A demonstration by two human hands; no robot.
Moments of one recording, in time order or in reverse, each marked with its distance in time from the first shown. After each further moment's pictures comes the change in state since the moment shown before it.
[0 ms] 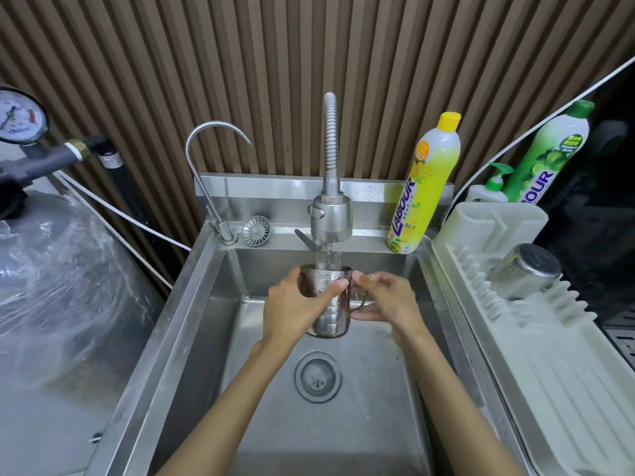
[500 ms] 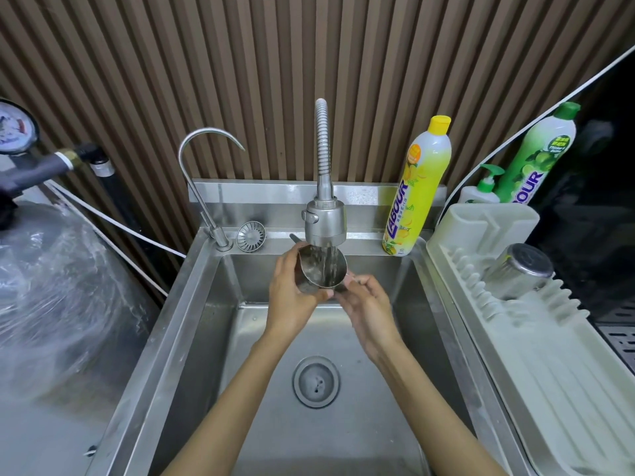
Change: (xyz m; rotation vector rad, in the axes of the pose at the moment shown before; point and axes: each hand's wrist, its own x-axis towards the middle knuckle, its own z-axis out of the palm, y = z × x) left_hand 0.010 0.007 -0.005 -0.301 -0.038 0.120; right_hand -0.001 0.024 0.029 0.577 -0.123 -0.150
